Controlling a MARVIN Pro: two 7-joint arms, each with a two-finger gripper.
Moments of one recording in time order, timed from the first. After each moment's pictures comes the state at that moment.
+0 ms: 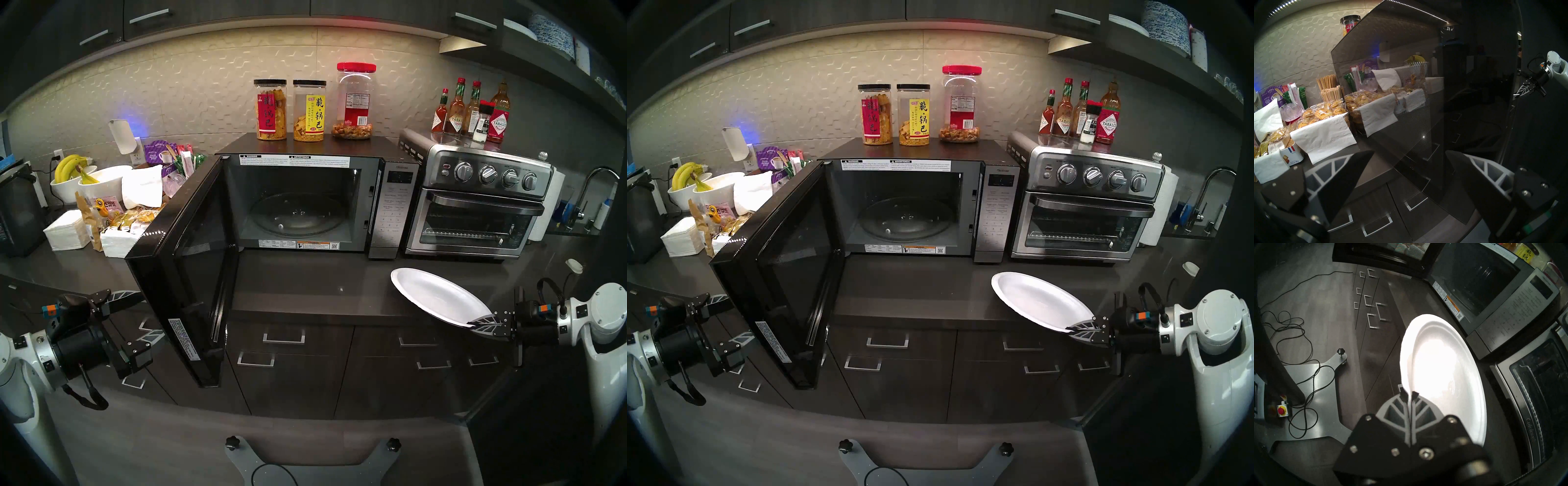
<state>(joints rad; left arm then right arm) 2.03 -1.48 -2.49 -2.39 -0.15 0.50 -1.33 -1.99 -0.88 2.24 -2.05 0.06 0.02 1.37</state>
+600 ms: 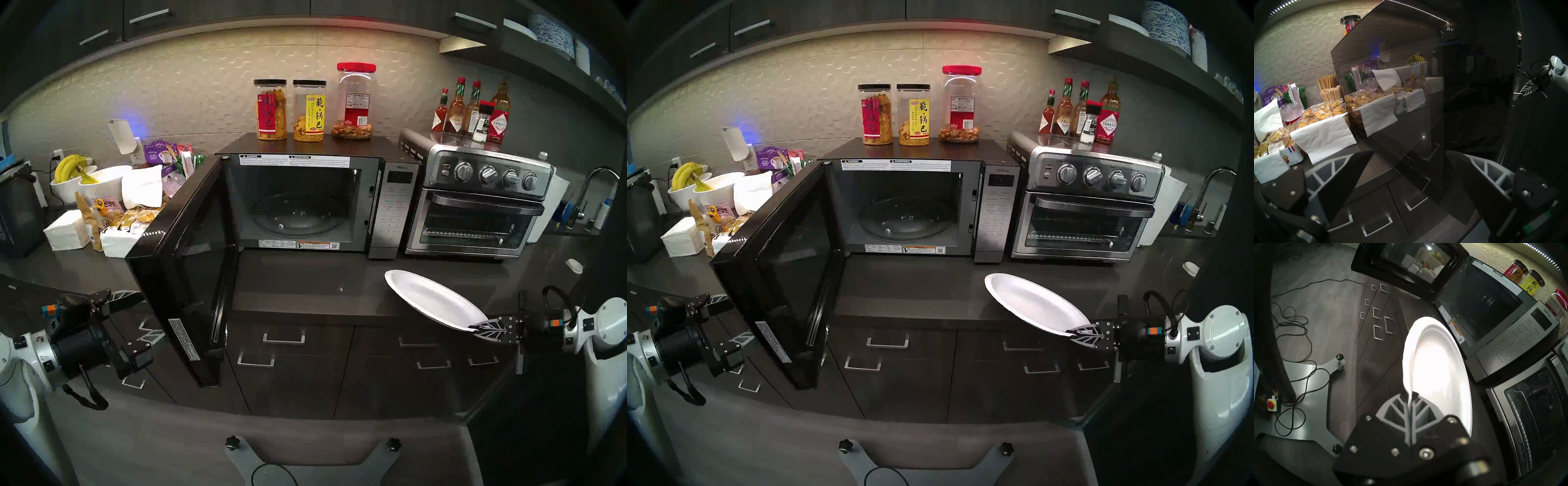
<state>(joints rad) 2.03 -1.48 -2.49 -2.39 -0.15 0.50 -1.33 -1.97 -0.93 2.24 -1.99 0.12 -0.19 1.39</state>
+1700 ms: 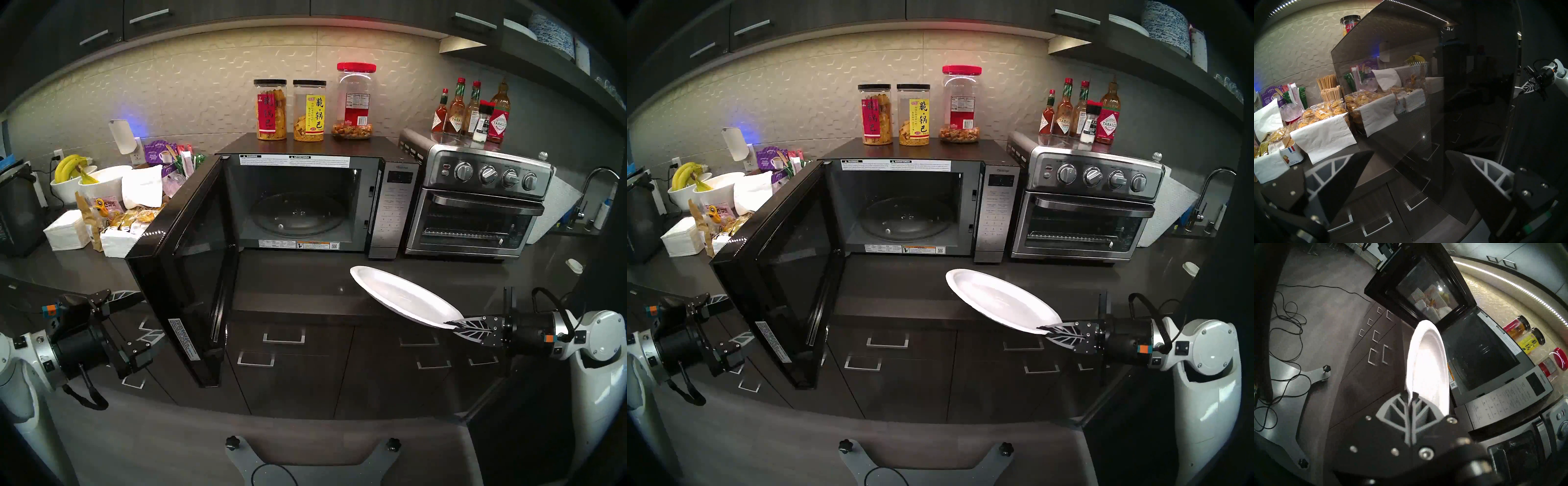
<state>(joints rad) 2.03 -1.48 -2.49 -2.39 -0.15 0.50 -1.33 -1.96 -1.05 2.18 -2.07 0.17 -0.48 1.37</state>
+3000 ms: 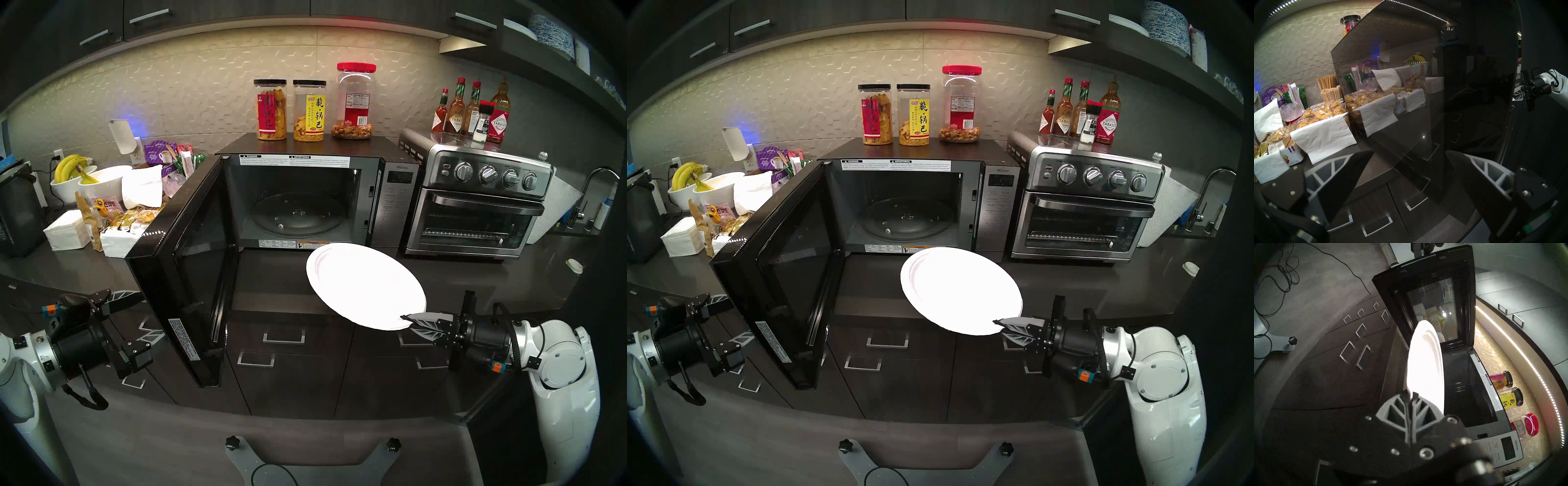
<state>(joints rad) 2.03 -1.48 -2.49 -2.39 -0.15 0.50 -1.33 -1.92 -1.11 1.93 -2.09 -0.28 -0.86 0.97</state>
